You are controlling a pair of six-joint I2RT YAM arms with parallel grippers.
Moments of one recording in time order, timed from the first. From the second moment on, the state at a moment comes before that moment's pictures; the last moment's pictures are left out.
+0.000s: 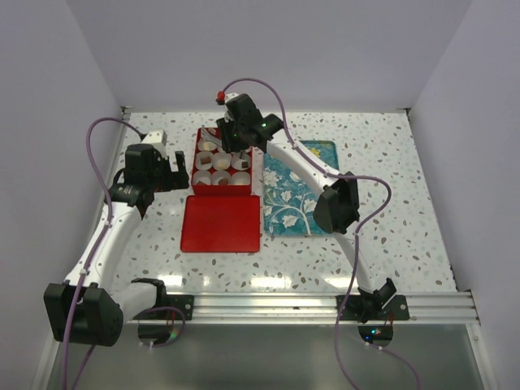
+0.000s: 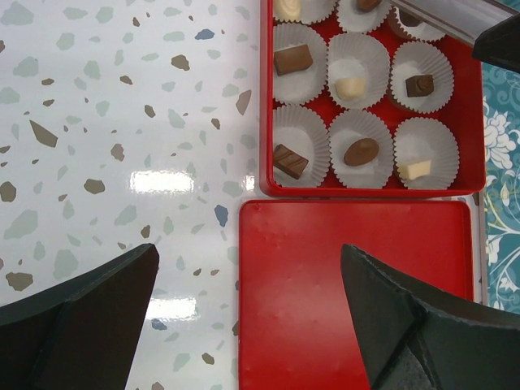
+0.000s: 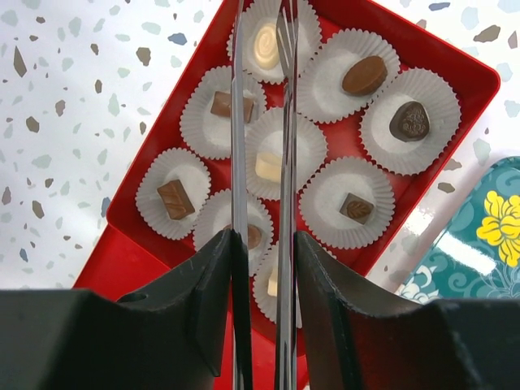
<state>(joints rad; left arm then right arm) -0.08 1.12 0.93 -0.46 -0.01 -0.17 0.72 2.40 2.47 -0.77 0.02 0.23</state>
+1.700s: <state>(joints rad) -0.08 1.20 0.91 -0.40 0.04 -0.18 0.21 1.27 1.19 -0.91 0.30 0.05</state>
